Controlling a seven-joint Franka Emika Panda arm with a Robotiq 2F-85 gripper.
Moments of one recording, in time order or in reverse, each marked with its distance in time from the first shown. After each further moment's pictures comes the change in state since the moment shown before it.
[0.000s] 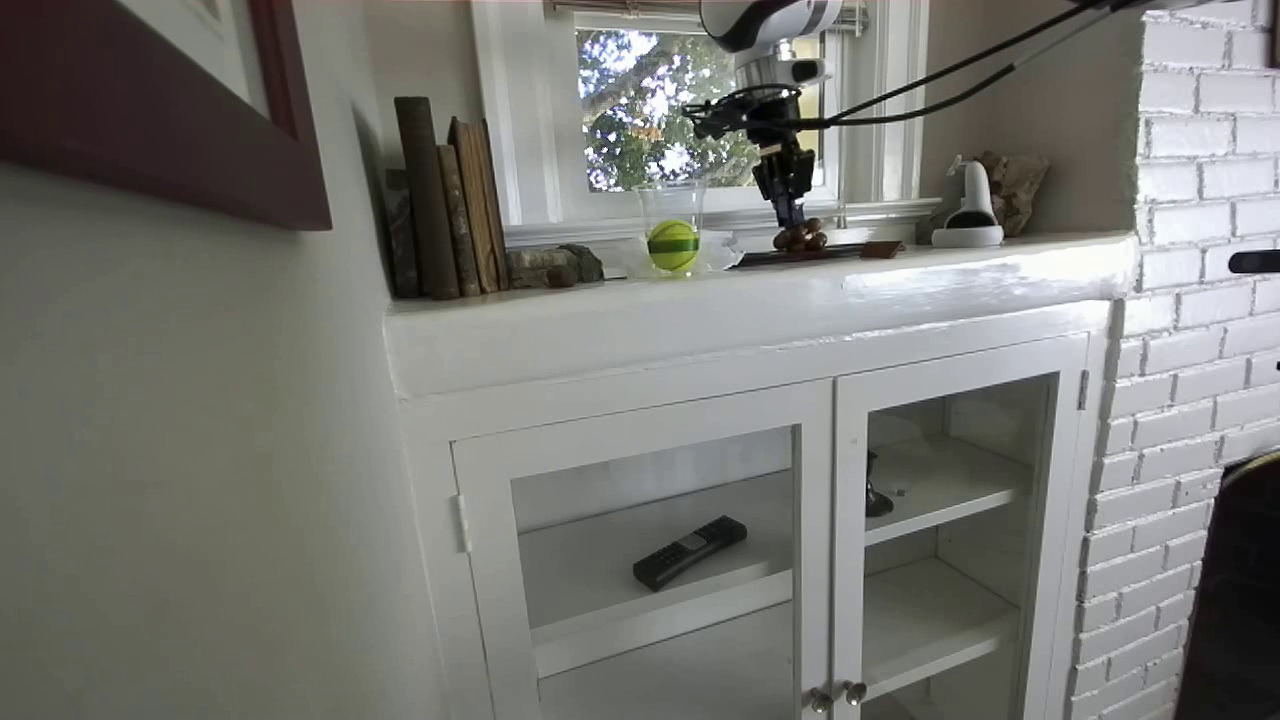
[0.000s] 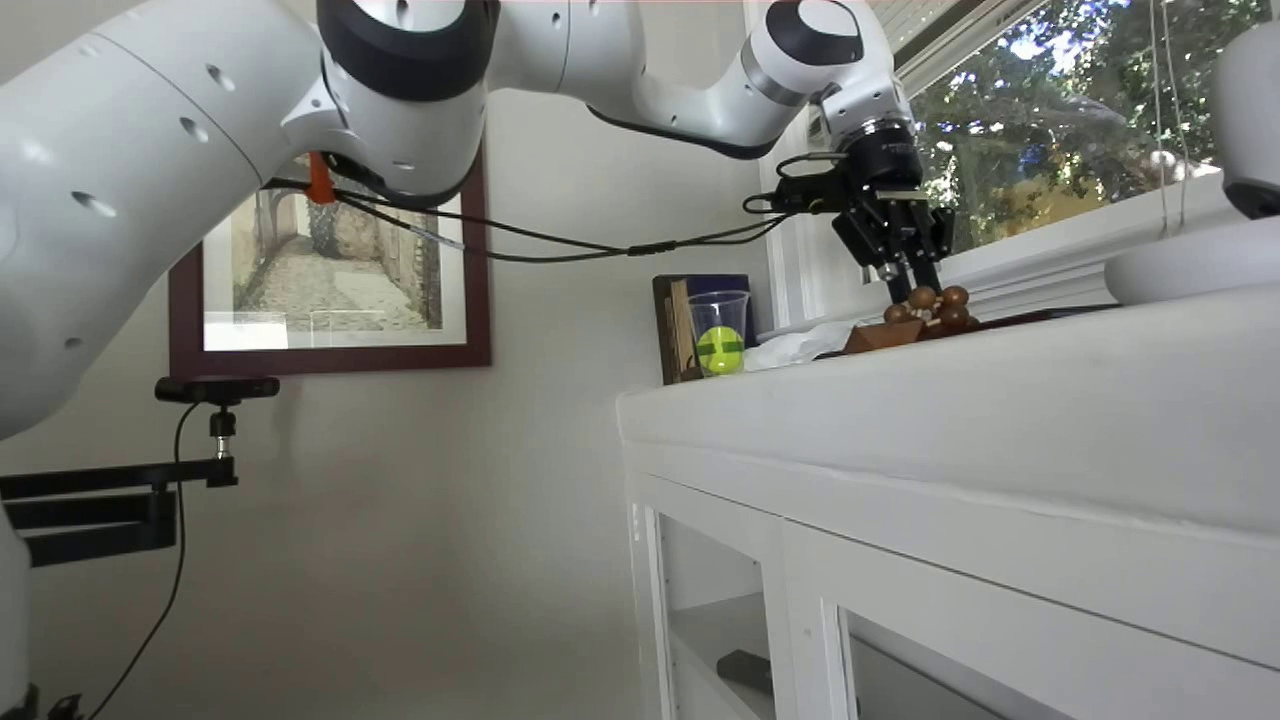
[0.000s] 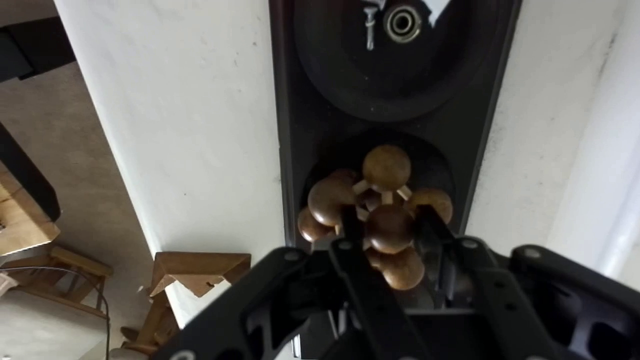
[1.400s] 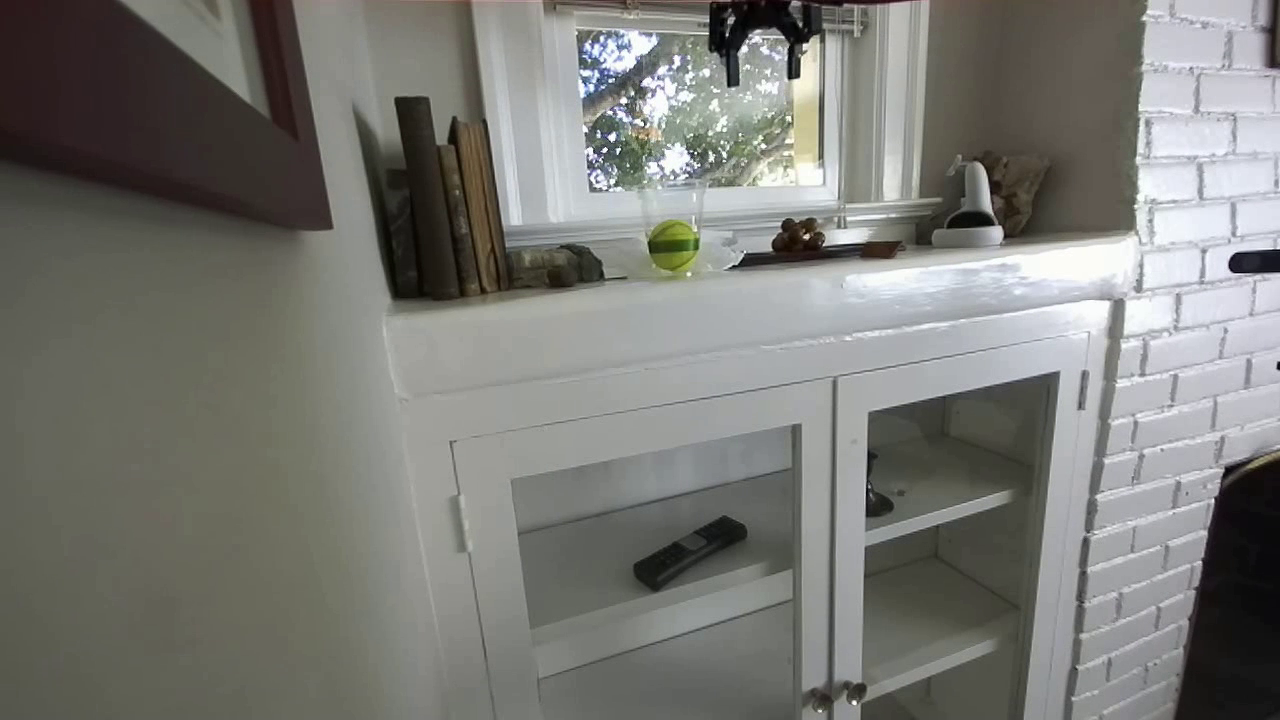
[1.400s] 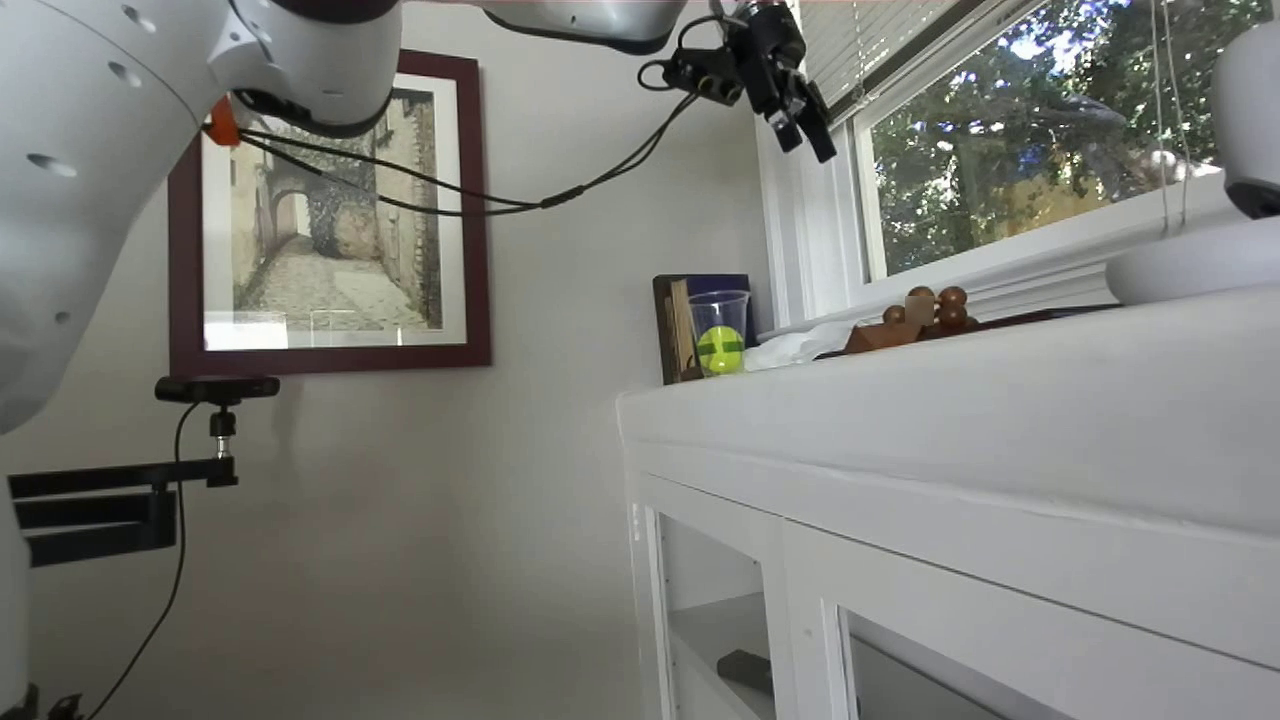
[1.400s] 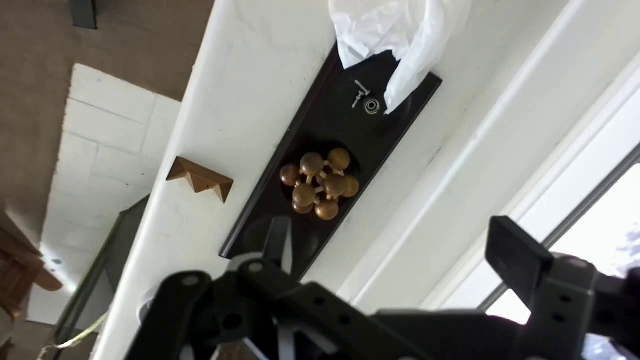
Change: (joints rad) arm 0.097 -0.264 0.049 -0.012 -0.033 -0.029 -0.423
